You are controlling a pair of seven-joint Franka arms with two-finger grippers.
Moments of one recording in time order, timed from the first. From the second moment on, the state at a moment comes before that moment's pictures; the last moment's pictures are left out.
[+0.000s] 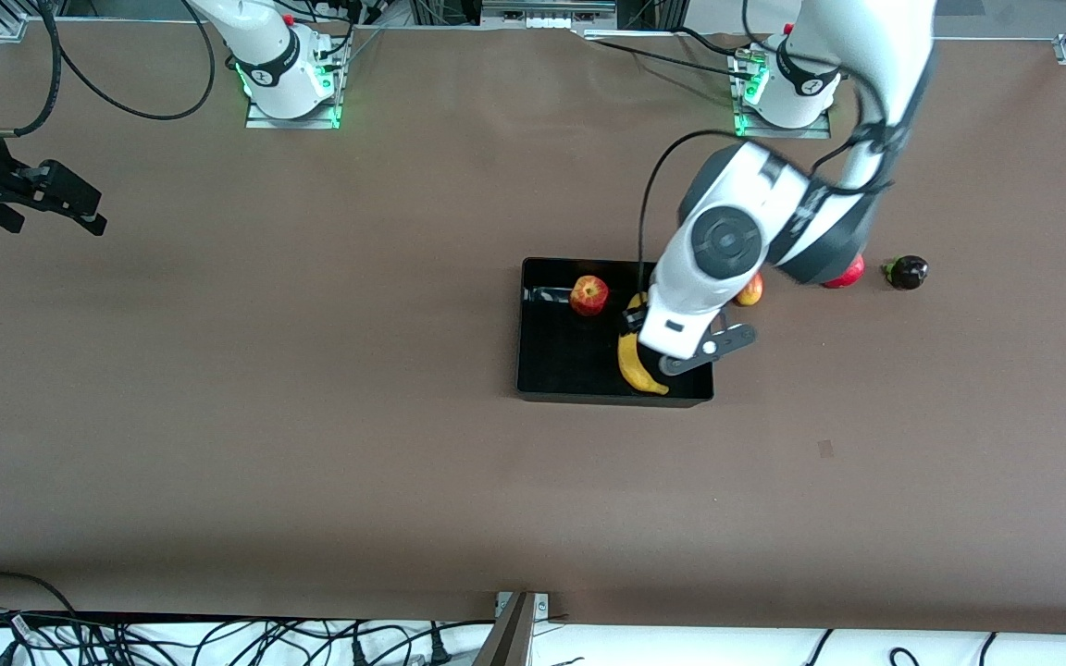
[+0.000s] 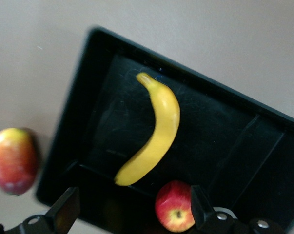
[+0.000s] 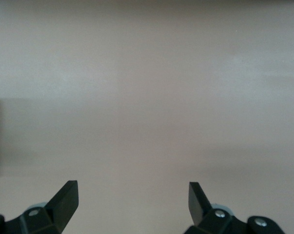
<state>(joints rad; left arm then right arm) -0.36 0.55 -0.20 -1.55 0.02 1.95 -0.97 0.08 -0.06 -0.07 -1.68 -0.01 1.69 0.04</state>
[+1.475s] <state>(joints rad) -0.46 0.72 -0.26 -1.64 -0.03 2.17 -1.17 0.08 -0.06 -0.07 -1.68 -0.01 1.69 0.04</state>
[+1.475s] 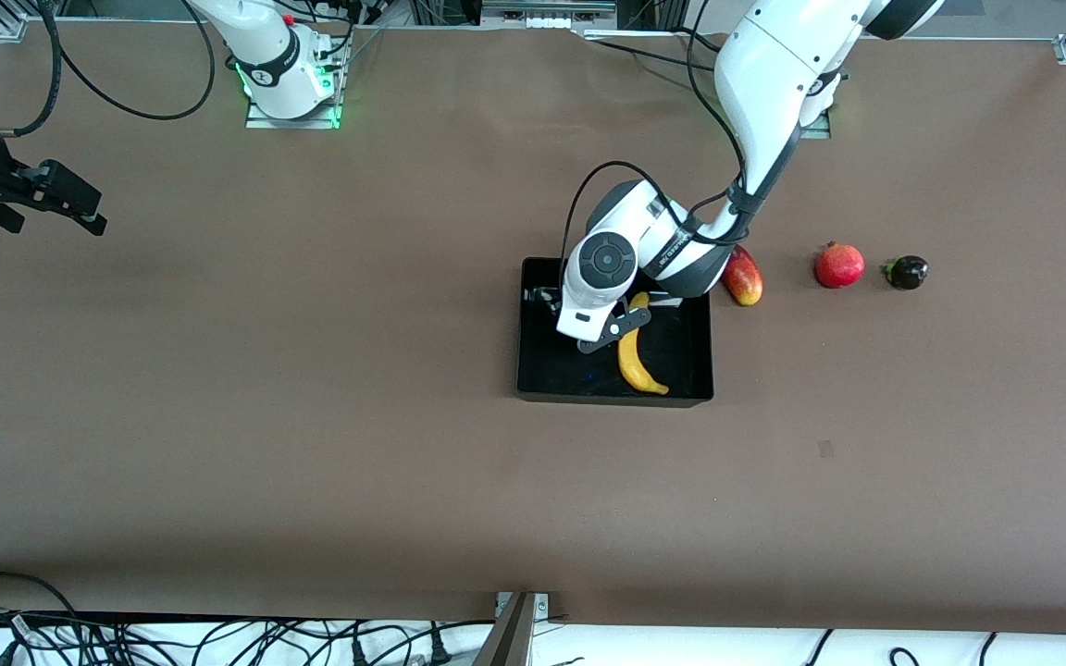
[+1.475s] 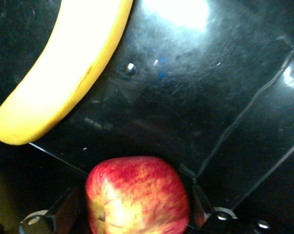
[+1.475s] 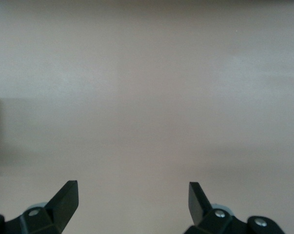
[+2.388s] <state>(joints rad) -0.46 0.72 -0.26 -1.66 -0.03 2.19 -1.17 0.08 -0.06 -0.07 -1.68 -0.01 1.69 0.04</state>
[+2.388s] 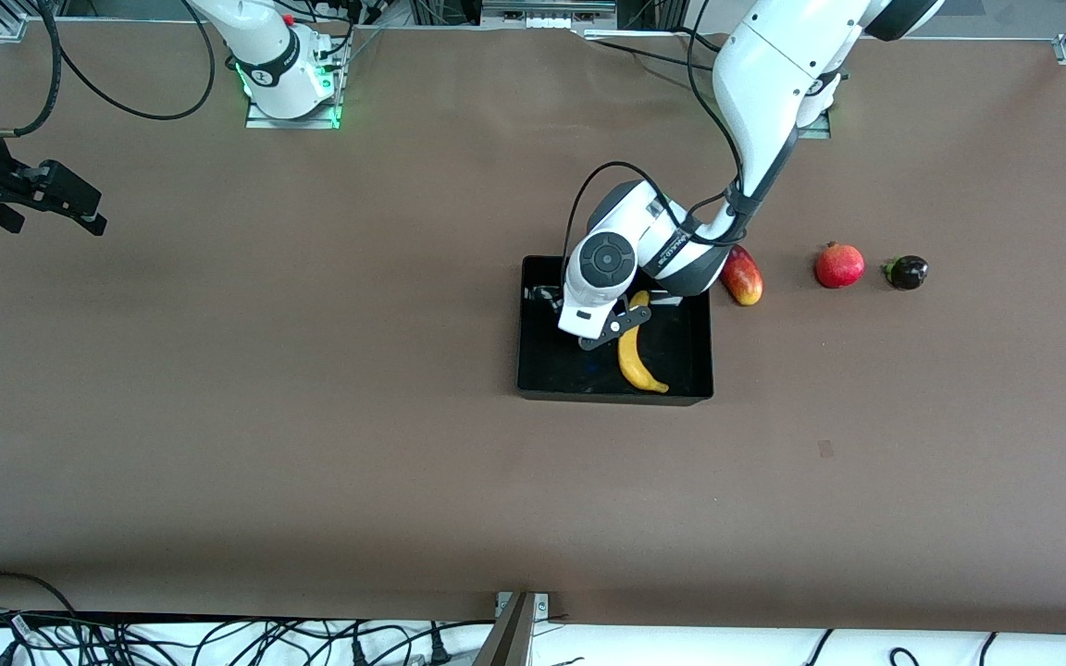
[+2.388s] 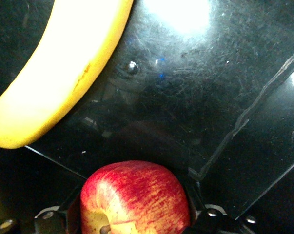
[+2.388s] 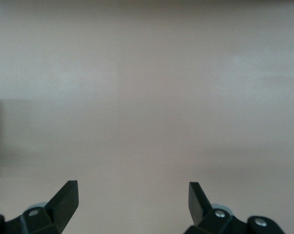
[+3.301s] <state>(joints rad) -0.09 0.51 -0.26 -1.41 -0.03 1.69 -0.66 0.08 -0.06 -0.06 -1.68 -0.01 1.69 0.04</state>
